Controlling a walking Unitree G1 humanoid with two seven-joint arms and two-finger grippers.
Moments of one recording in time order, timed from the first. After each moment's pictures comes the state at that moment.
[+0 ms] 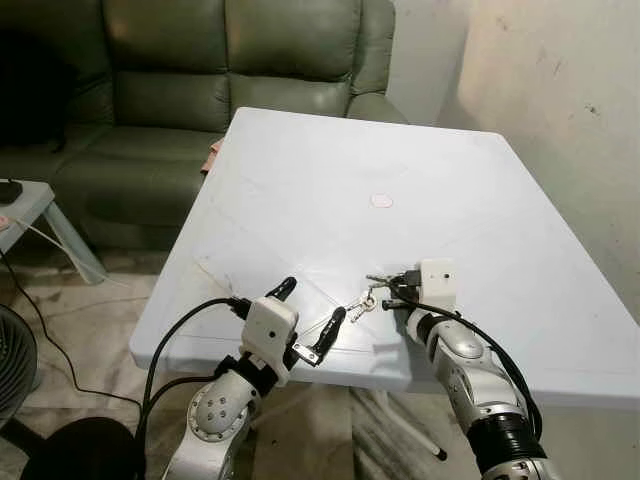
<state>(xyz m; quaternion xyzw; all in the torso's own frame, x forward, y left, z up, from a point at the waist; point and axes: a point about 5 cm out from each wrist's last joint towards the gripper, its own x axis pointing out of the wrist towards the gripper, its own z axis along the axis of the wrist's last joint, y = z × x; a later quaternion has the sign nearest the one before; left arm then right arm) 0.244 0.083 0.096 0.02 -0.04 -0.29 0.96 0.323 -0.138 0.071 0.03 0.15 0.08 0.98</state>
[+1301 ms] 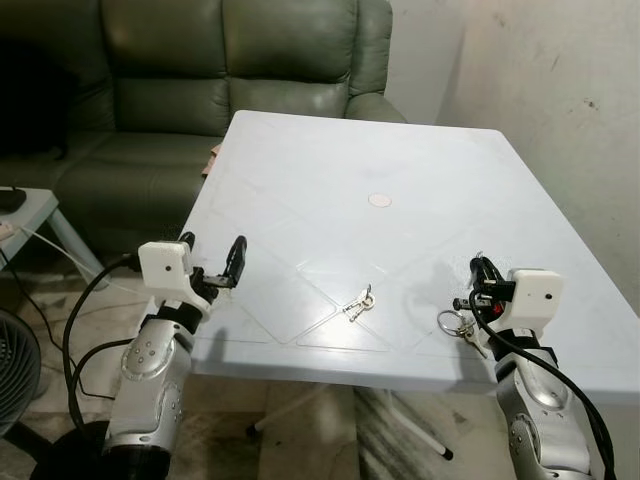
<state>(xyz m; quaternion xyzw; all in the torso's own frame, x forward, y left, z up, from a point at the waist) 0.303 0.178 0.124 -0.06 -0.07 -0.09 0.99 0.279 -0.195 0.110 0.02 -0.05 0.01 1.00</state>
